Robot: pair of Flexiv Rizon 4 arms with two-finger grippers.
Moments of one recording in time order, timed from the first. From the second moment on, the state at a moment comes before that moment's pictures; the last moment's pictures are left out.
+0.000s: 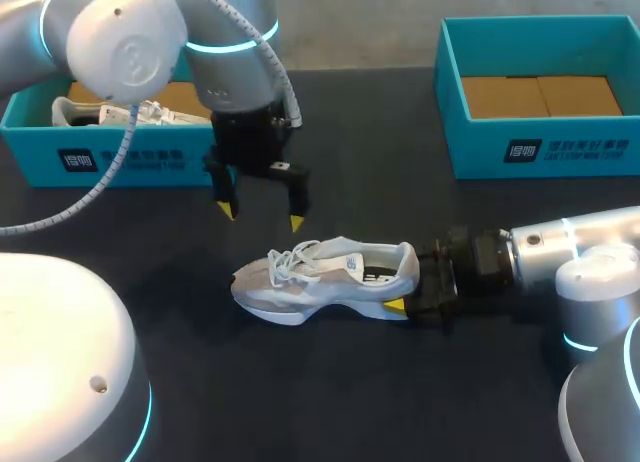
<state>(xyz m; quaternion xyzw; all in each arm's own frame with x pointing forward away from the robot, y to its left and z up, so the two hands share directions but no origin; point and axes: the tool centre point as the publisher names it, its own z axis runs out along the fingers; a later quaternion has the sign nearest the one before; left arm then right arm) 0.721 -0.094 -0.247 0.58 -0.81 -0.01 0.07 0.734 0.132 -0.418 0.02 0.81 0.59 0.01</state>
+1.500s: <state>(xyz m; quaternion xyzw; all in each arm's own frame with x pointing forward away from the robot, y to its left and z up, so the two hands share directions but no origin) 0.717 -0.199 -0.338 0.64 -0.76 -0.11 -0.04 0.735 0.133 -0.418 0.02 0.81 0.59 0.01</state>
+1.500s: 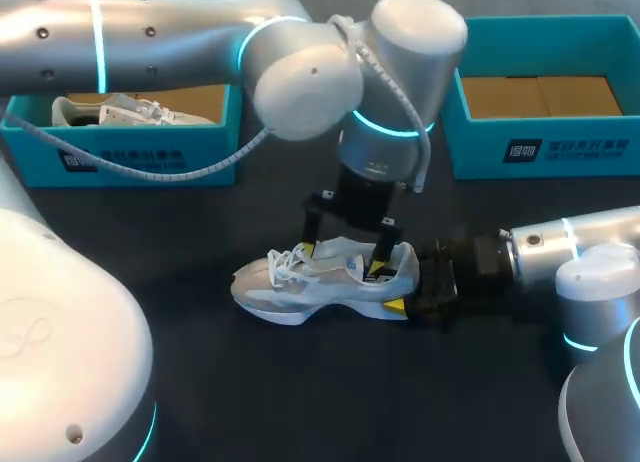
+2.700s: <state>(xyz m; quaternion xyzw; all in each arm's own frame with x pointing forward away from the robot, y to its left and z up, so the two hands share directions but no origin) 0.718 -0.161 -0.335 0.64 -0.75 -0.16 -0.06 0.735 0.133 -0.418 0.02 0.81 0.59 0.01</state>
